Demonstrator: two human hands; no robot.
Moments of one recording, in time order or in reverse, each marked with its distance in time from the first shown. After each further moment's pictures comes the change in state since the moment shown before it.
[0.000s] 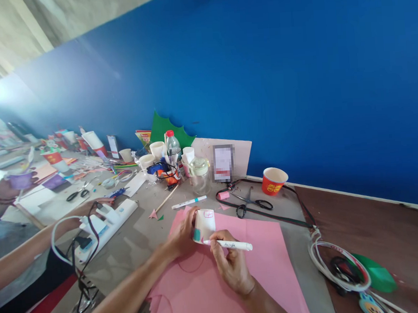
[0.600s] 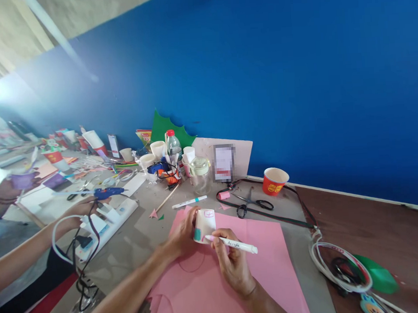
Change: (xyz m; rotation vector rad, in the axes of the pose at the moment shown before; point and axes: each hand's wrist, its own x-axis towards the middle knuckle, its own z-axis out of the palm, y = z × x) left_hand 0.000 0.001 -0.001 0.004 -0.007 0.033; right_hand -0.002 0.004 0.004 0.067 0.094 0.031
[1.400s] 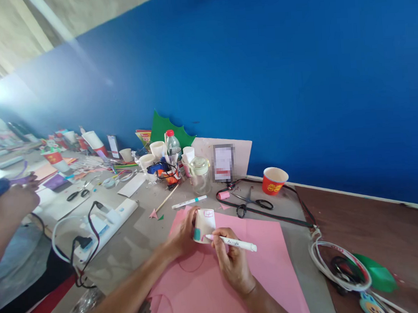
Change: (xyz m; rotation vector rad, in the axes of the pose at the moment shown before) left_hand 0.001 0.005 -0.003 -0.053 -0.025 -0.106; right_hand 0.004 -0.003 0.001 -0.021 0.010 -0.006
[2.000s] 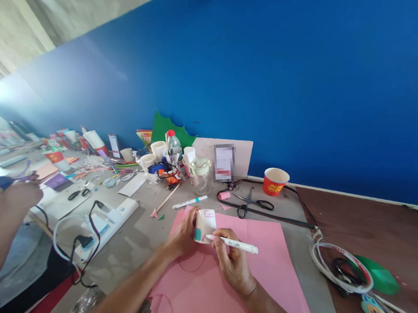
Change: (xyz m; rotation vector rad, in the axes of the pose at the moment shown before) left_hand 0.000 0.001 0.000 0.017 -0.005 -0.014; right_hand -0.002 0.002 0.000 0.001 0.012 0.002
